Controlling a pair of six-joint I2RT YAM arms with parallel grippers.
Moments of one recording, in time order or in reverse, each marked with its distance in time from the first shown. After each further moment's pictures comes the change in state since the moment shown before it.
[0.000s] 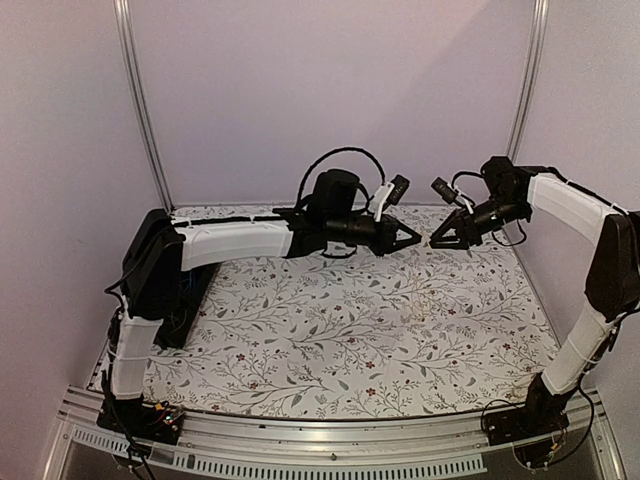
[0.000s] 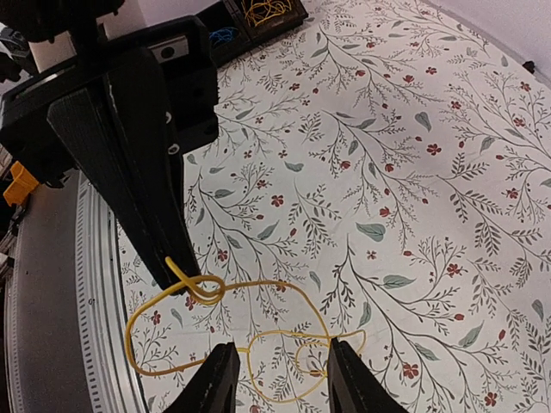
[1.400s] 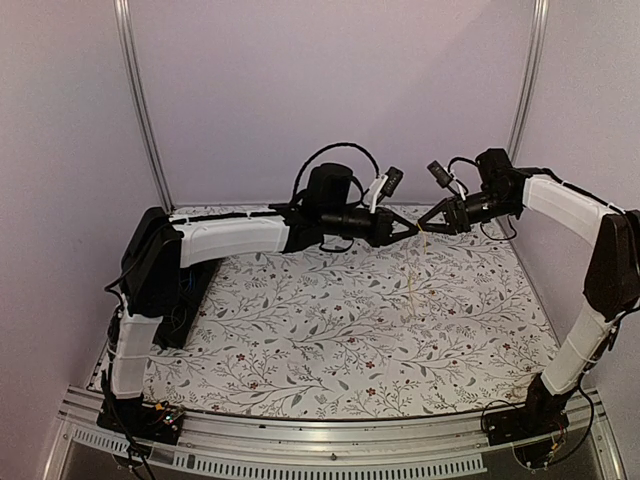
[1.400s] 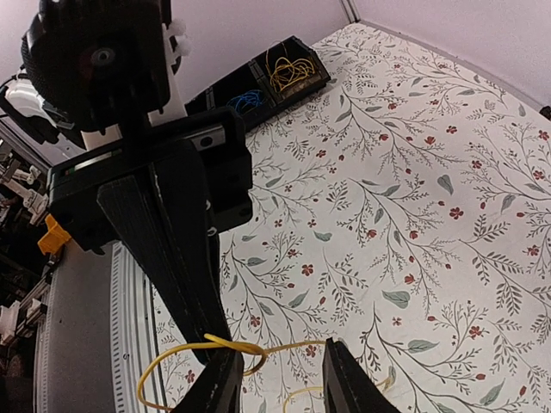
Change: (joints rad) left arm 0.018 0.001 0.011 0.039 0.048 -0.066; right arm 0.035 0.005 -0.010 0.228 -0.159 0.253
